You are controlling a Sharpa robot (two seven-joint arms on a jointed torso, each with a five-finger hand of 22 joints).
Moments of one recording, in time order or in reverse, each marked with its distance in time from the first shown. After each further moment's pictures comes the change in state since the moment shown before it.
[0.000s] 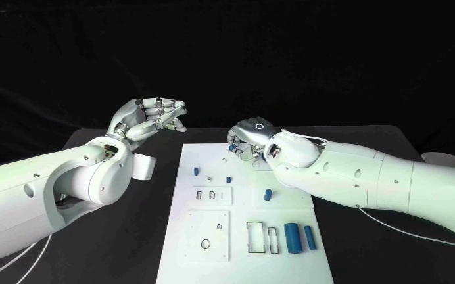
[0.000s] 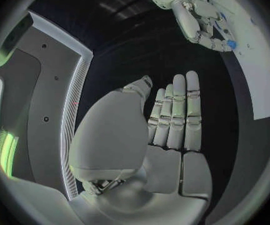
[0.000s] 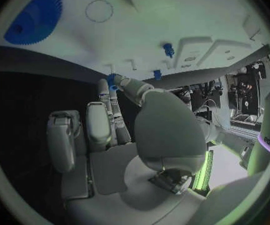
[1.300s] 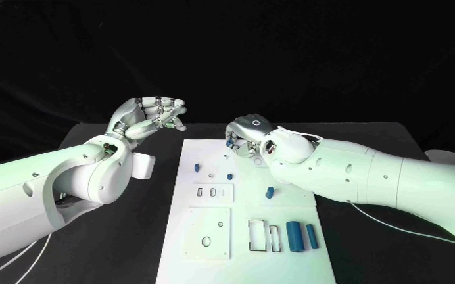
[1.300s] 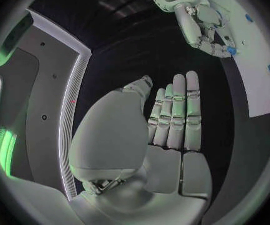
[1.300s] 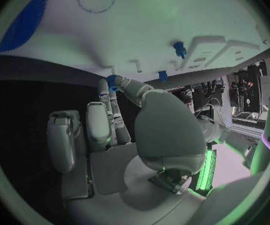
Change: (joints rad) left arm 0.001 0.007 0.000 -0.005 0.001 0.003 -0.002; left_hand 0.000 0.000 0.003 -0.003 0.000 0.000 0.000 0.000 0.001 0.000 0.000 0.000 0.000 -0.003 0.003 0.000 0.002 0.000 -0.003 0.003 0.000 0.001; right arm -0.004 0.030 0.004 -0.048 0.023 -0.012 0.003; right_hand -0.006 0.005 -0.002 0.010 -0.002 -0.017 0.004 0.000 0.000 0.000 0.001 -0.006 0.000 0.000 0.000 0.000 -0.003 0.000 0.000 0.000 0.000 0.000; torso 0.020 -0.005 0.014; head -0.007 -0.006
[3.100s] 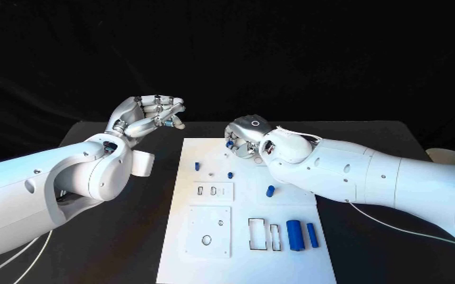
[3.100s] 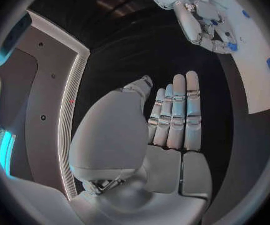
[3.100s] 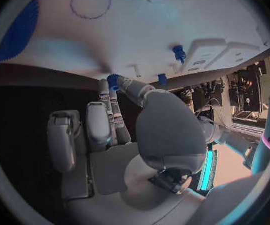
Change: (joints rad) left arm 0.000 0.005 0.000 -0.018 0.003 0.002 -0.004; left_hand 0.000 0.000 0.000 0.000 0.000 0.000 0.000 -0.003 0.000 0.000 0.000 -0.005 0.000 -0.003 -0.004 0.000 0.002 0.000 -0.004 -0.004 0.000 0.001; right arm -0.006 0.013 -0.001 -0.013 0.002 0.015 -0.001; right_hand -0.025 -0.017 -0.001 0.021 -0.018 -0.011 -0.003 0.027 0.001 -0.009 0.009 -0.010 0.004 0.000 0.000 0.004 -0.013 0.000 0.000 0.000 0.000 0.000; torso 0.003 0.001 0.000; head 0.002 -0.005
